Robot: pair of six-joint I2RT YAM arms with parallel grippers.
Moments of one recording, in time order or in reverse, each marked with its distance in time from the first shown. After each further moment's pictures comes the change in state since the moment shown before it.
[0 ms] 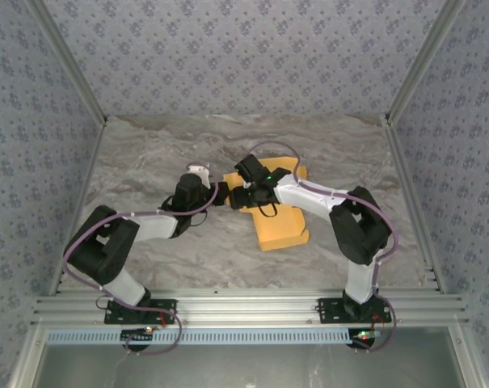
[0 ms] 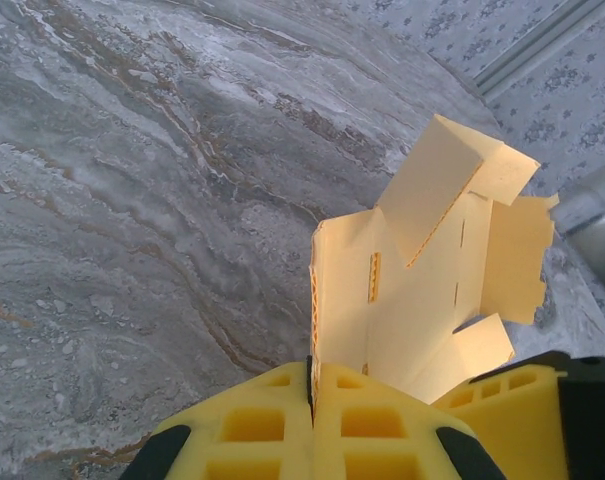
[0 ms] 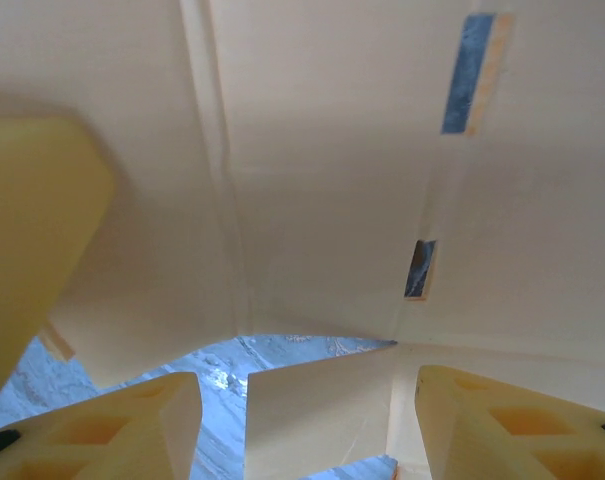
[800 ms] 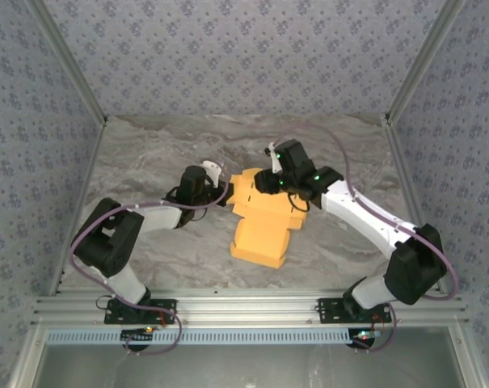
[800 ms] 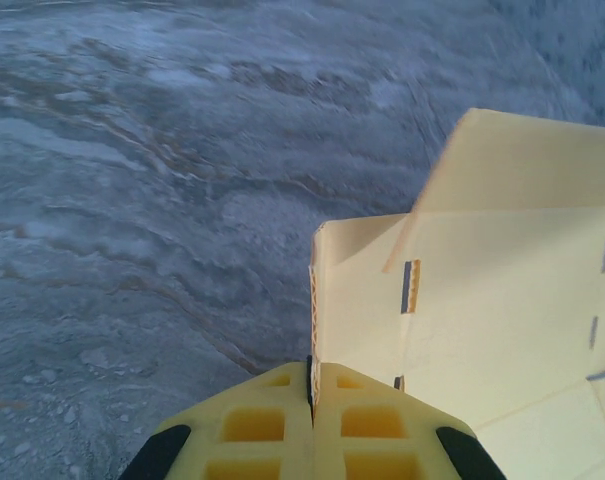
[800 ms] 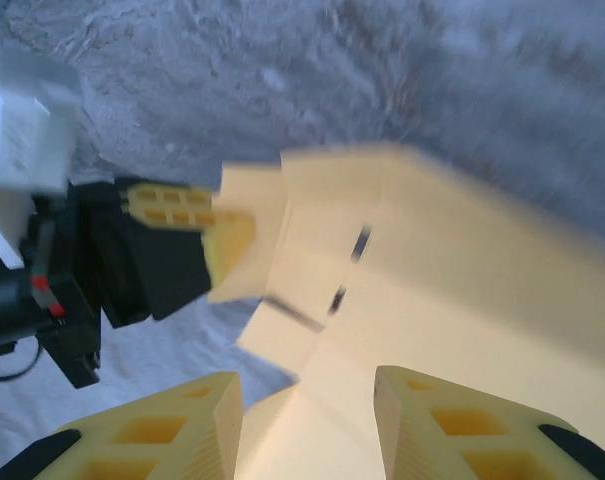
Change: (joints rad) left arm 0.019 0.063 0.114 -0.133 0.089 0.287; right arm -0.110 -0.417 -0.180 0.045 -0.041 -0.058
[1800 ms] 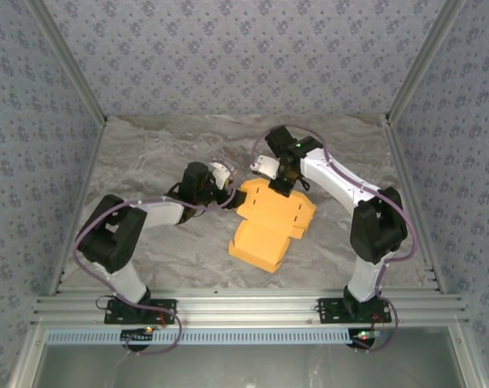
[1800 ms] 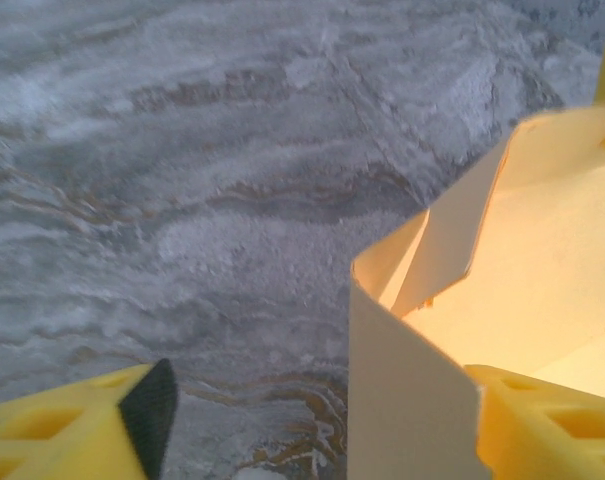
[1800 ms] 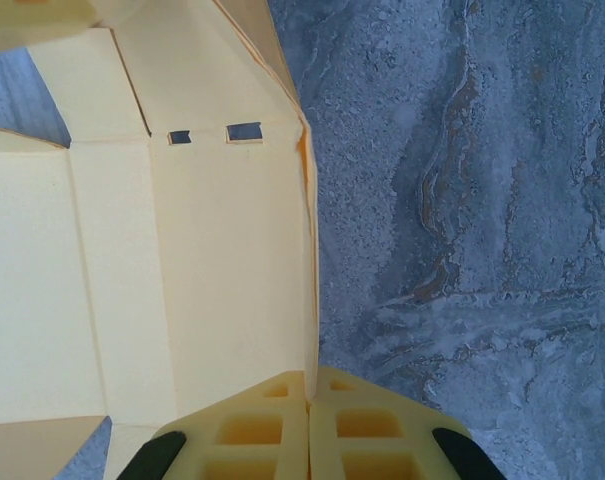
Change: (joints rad) left arm 0.003 0.065 0.058 -0.032 0.173 0.344; right arm -0.106 0.349 0.395 -0.523 0.074 -1.049
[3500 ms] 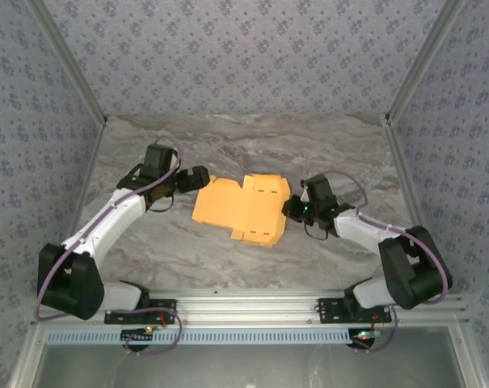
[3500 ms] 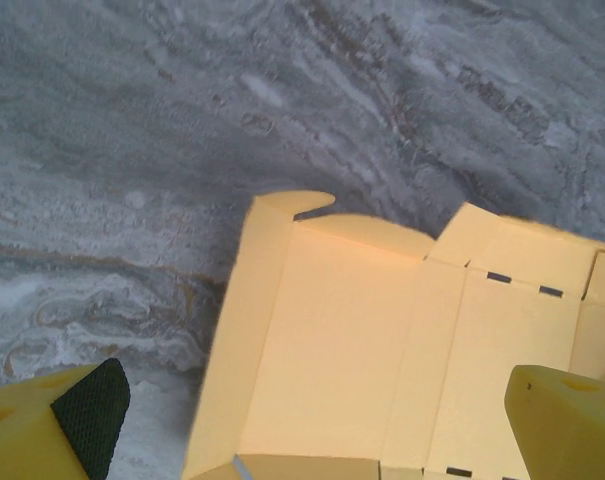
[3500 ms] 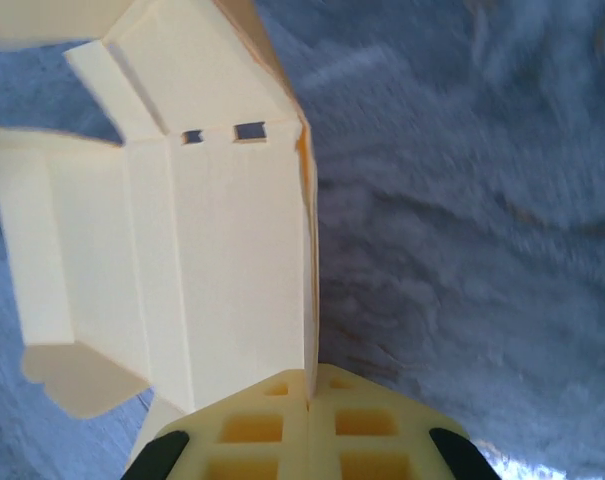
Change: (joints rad) left arm 0.190 -0.402 0.217 -0.901 -0.267 -0.472; right arm -0.137 -0.404 -0.897 0.934 -0.301 1.317
